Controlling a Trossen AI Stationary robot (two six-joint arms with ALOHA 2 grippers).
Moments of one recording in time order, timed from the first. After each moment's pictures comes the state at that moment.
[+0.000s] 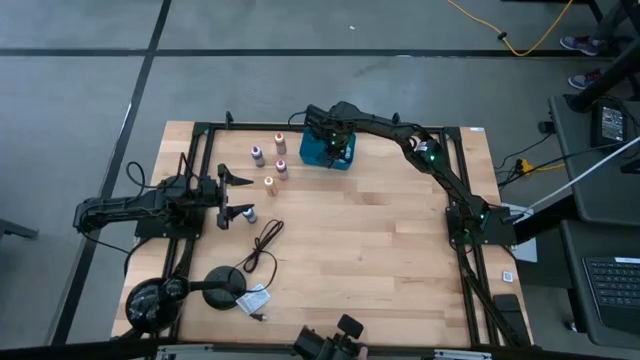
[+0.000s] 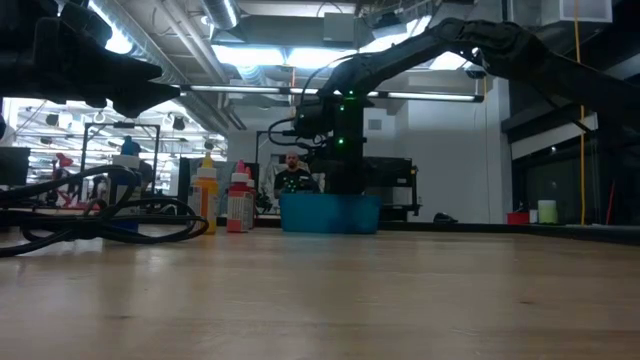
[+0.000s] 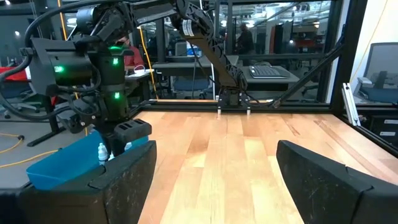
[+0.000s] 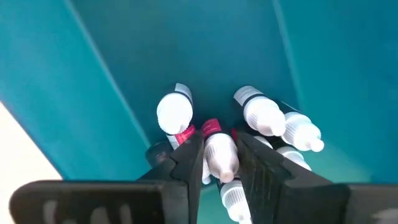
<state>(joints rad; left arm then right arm) 0.14 0.01 0.01 0.05 -0.01 0.01 -0.50 2.46 2.23 -1.25 0.08 0.05</state>
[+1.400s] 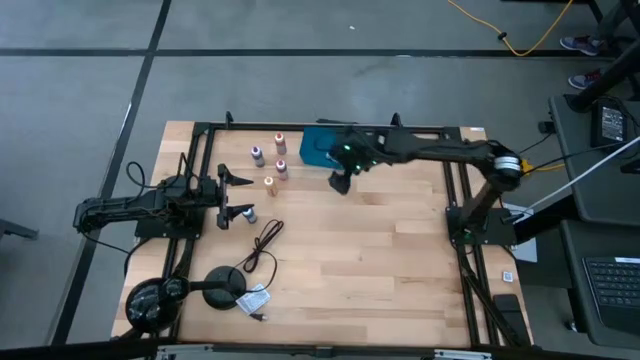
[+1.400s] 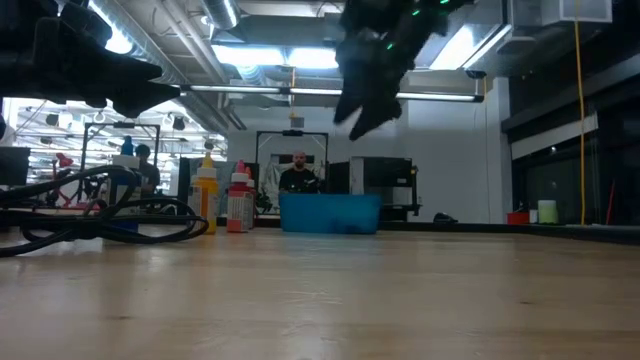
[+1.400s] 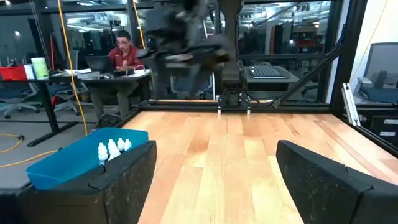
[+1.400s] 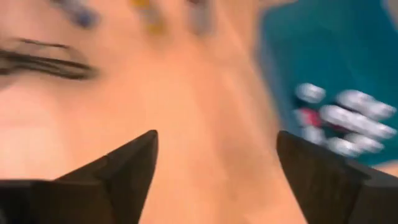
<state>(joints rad) 0.14 0.01 0.01 0.05 -0.01 0.01 -0.27 1.72 1.42 -0.64 -0.03 0.18</state>
